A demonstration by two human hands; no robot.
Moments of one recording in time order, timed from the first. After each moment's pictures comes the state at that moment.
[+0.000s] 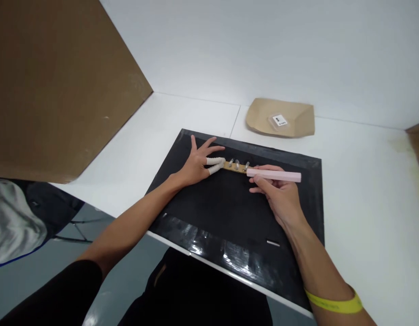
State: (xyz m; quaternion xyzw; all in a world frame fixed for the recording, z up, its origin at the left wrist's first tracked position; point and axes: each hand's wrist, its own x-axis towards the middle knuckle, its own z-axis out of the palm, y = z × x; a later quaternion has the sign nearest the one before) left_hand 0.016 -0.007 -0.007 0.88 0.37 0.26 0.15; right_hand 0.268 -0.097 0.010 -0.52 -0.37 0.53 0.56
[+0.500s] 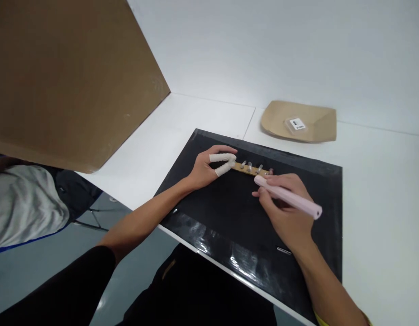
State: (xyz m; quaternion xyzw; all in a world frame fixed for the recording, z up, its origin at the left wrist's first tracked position) left_hand 0.026 -0.027 0.007 0.77 0.35 0.47 0.25; right_hand 0.249 -0.123 0.026 -0.55 -0.57 0.28 0.54
